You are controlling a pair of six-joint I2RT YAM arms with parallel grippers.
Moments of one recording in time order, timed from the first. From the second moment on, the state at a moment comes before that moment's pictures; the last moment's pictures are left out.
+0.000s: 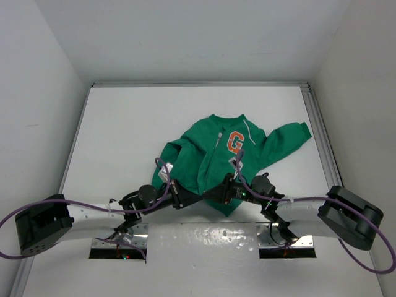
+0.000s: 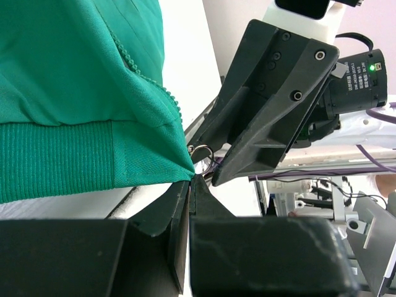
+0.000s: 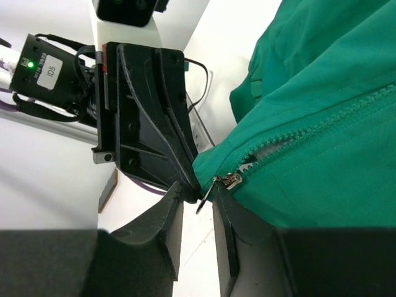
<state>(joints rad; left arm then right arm) -1.06 1.02 0.05 0.81 0.04 -1.17 0.89 1.20 0.04 1.07 -0.35 0.93</state>
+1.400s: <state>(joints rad) -1.06 1.13 0.05 0.84 -0.06 -1.23 0.91 1.08 0.04 0.91 -0.30 0.90</state>
